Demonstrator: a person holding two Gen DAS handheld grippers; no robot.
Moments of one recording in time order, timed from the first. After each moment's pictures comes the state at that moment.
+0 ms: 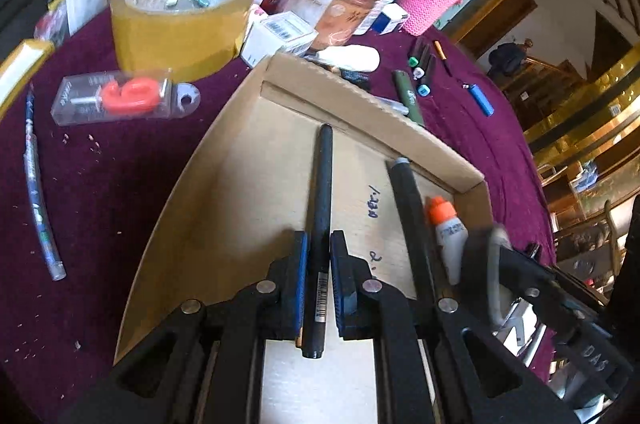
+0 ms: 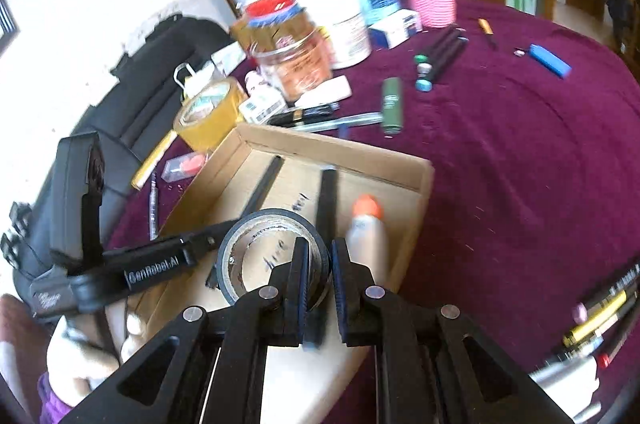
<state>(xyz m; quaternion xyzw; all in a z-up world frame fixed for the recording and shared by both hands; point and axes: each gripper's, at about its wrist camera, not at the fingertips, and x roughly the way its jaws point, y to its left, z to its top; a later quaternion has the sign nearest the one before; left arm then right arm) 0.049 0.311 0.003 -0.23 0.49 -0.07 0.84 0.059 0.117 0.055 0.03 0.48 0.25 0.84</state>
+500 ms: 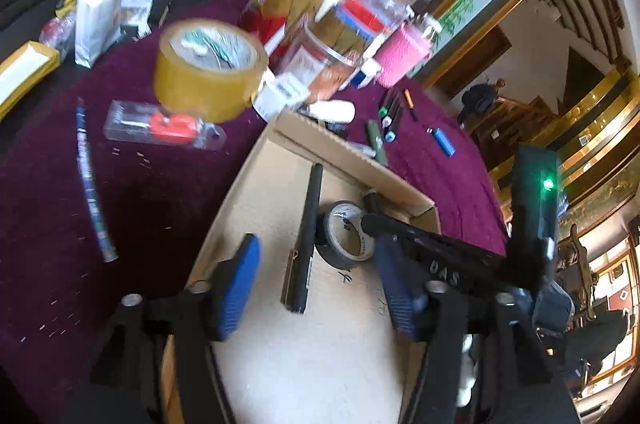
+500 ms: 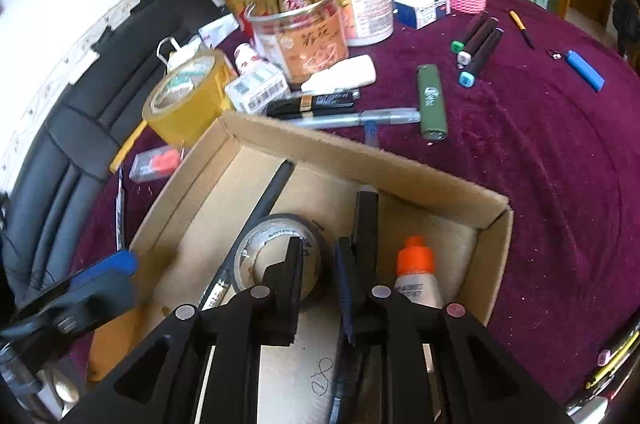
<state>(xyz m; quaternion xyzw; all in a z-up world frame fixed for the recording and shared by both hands) -0.008 0.341 0.049 -0.27 0.41 -0.08 0.87 0.095 0.157 0.029 0.00 0.50 0.23 0.83</state>
